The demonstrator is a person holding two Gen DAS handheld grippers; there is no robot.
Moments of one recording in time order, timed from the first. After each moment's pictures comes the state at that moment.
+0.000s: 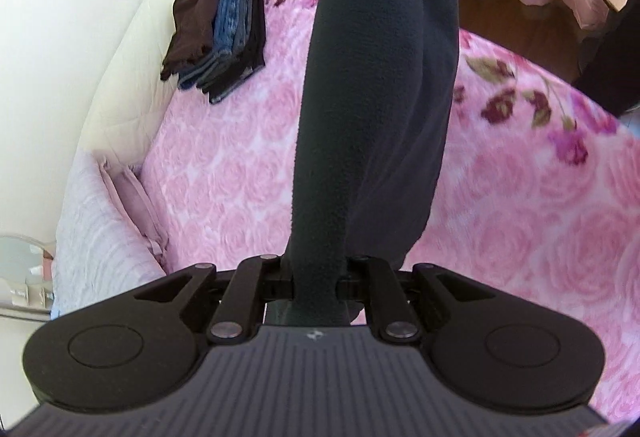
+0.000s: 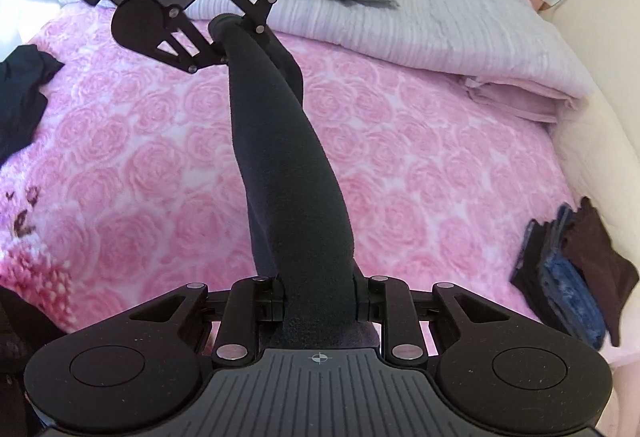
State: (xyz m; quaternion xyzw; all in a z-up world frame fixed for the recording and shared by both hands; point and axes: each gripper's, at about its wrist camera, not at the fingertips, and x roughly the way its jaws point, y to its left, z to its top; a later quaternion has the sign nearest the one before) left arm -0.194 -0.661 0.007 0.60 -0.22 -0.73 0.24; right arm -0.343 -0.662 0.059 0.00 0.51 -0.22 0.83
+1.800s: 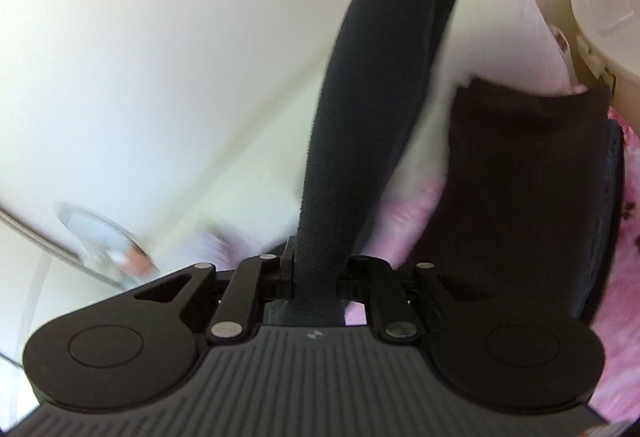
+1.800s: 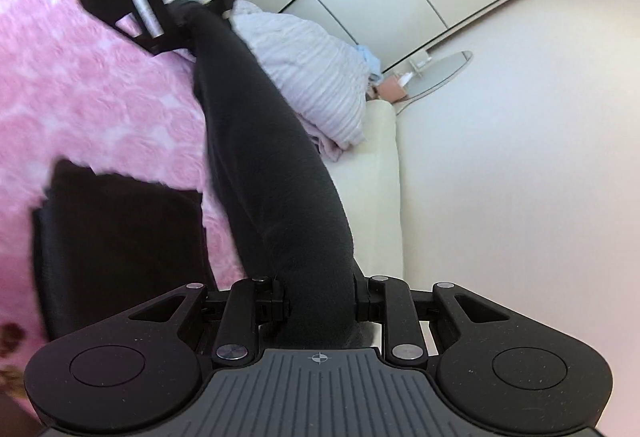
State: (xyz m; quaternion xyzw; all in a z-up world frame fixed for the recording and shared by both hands) left arm -0.614 -1.212 0.019 0.52 -0.14 -0.67 0.51; right arm -0.730 -1.257 0.060 -0.30 0.42 -0.25 0.82
